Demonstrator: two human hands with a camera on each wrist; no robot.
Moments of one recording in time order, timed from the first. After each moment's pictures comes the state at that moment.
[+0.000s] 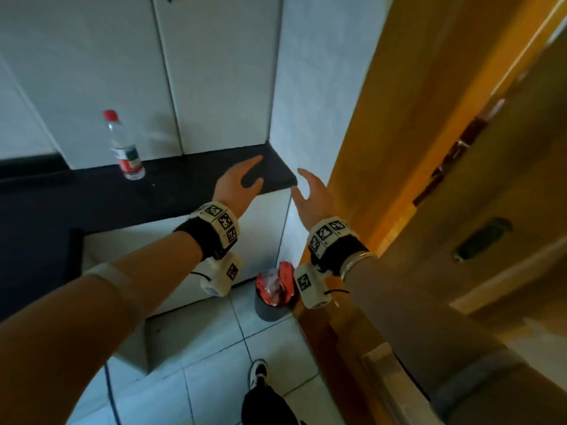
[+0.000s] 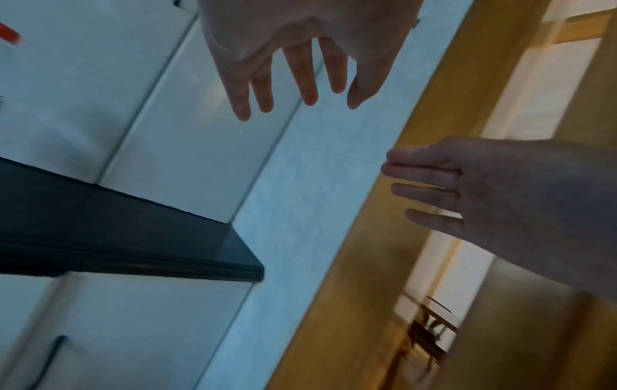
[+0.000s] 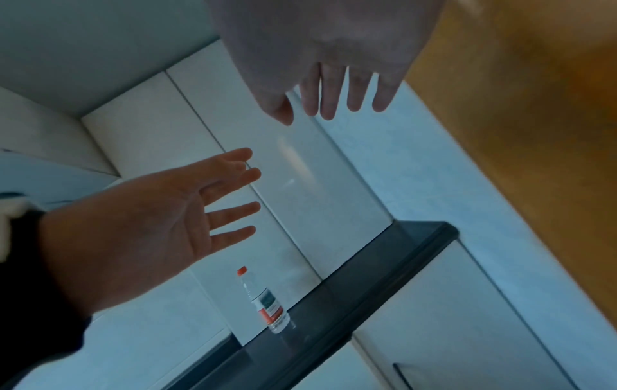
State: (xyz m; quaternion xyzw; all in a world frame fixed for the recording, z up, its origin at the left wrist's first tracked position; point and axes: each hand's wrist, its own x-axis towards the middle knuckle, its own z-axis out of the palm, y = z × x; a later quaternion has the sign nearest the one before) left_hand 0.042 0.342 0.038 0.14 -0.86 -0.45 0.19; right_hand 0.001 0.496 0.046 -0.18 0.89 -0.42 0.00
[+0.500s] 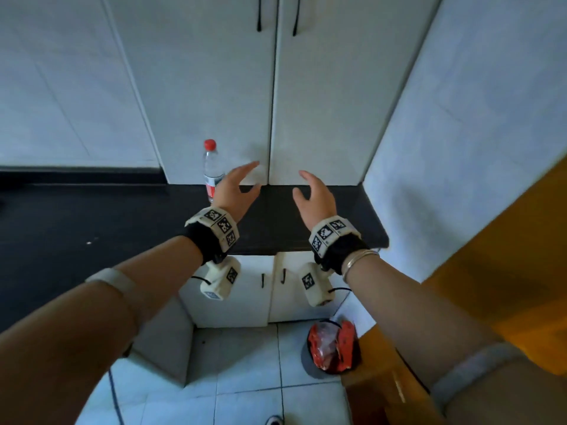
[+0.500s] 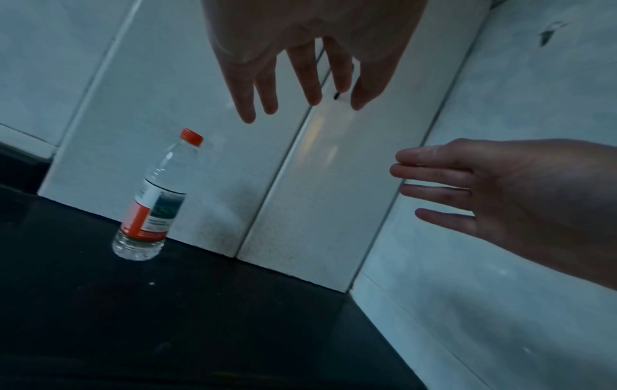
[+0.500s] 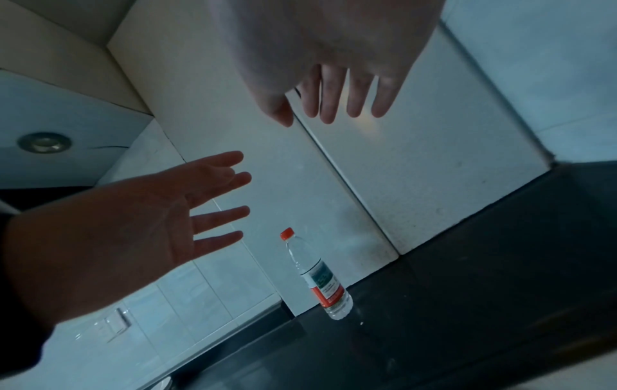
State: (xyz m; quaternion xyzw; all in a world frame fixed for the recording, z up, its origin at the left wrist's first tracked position) left_hand -0.017 0.136 0.035 0.28 -0.84 -0.37 0.27; right_hand -0.125 0.265 0.032 -0.36 0.83 -0.43 0.04
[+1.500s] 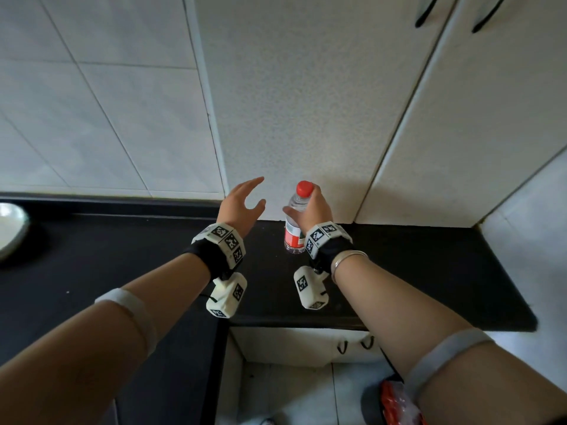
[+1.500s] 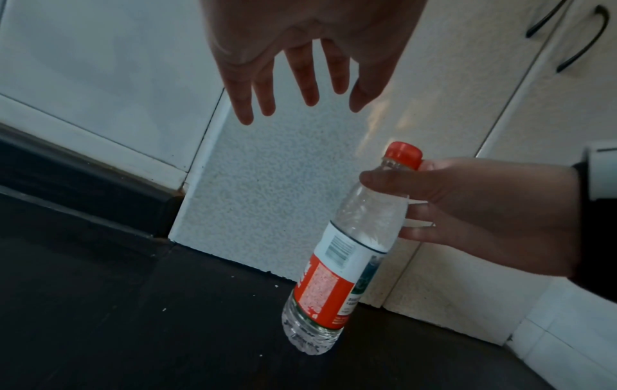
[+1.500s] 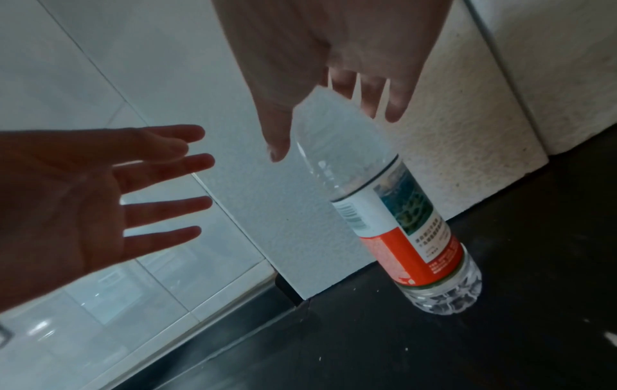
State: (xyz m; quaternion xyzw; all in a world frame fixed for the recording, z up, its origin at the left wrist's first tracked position) left_hand -0.024 -0.157 -0.031 0.35 -0.84 -0.34 0.24; right_hand -0.147 -0.068 -0.041 -0.27 0.86 -0.40 0.18
